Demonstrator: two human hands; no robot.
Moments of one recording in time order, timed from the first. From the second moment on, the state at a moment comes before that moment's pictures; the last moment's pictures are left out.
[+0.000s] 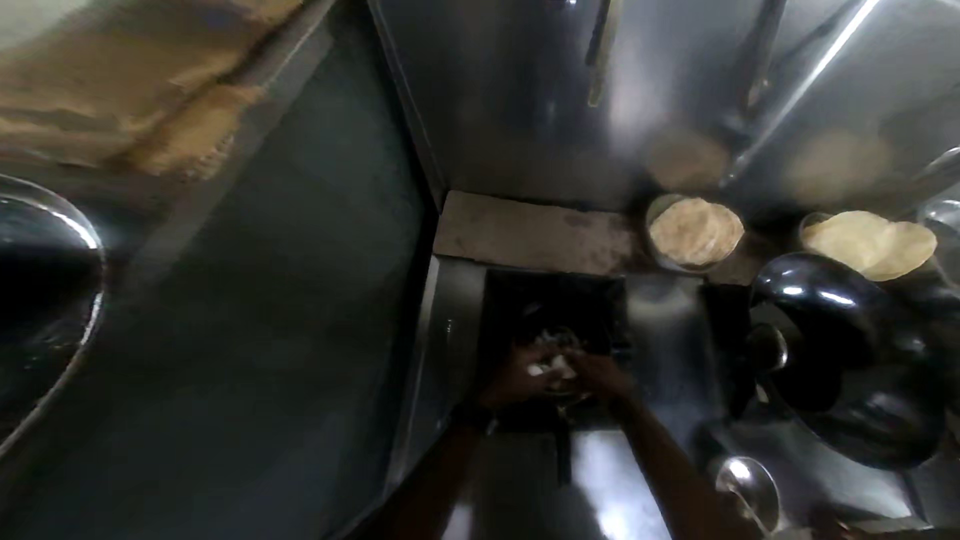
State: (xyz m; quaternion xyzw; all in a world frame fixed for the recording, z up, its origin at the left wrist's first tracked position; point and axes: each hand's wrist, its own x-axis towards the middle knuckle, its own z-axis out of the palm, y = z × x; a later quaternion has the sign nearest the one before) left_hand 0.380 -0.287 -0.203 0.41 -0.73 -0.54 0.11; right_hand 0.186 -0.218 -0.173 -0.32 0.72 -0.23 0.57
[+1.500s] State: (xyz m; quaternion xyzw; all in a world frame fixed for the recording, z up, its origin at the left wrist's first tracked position) left_hand 0.371 -0.236 -0.194 0.53 -0.52 -0.63 0.23; right_hand 0.172 -0.147 -0.186 -0.43 0.70 -0.50 0.27
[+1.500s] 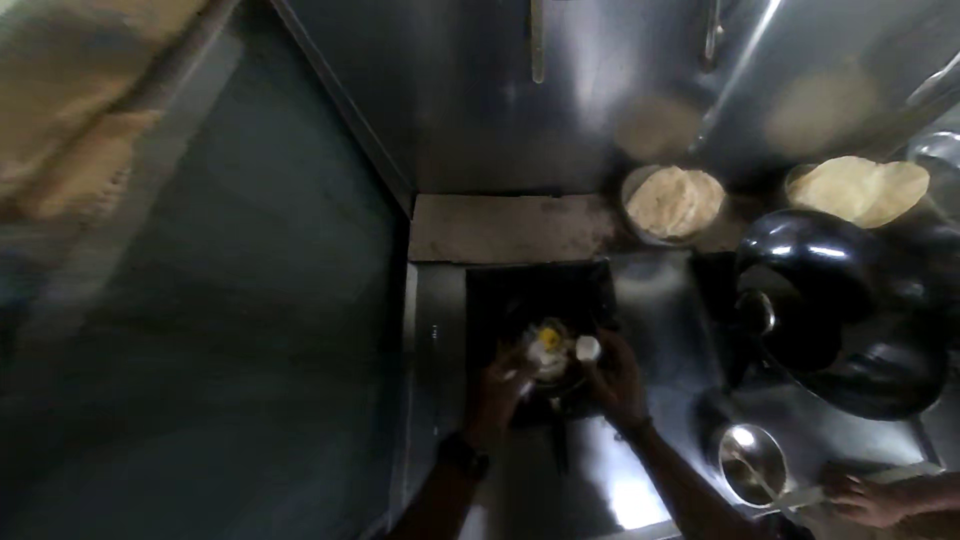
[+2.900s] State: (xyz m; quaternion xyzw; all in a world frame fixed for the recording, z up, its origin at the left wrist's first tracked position) left_hand 0.312 0.020 -0.242 0.48 -0.39 -0.78 -0.09; right_hand 0.158 0.163 -0.277 -0.31 0.75 -0.38 0.44
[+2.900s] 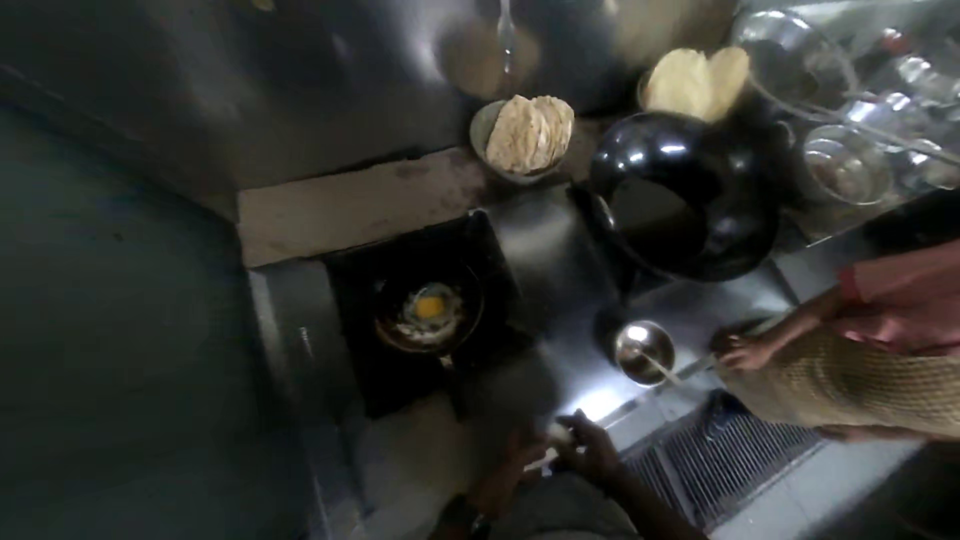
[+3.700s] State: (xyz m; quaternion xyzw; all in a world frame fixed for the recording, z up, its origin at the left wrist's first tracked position) left_hand 0.318 0.018 -0.235 0.52 -0.34 -0.78 -0.03; right_hand 0.128 0.246 -0.382 -0.21 0.90 -0.35 0.12
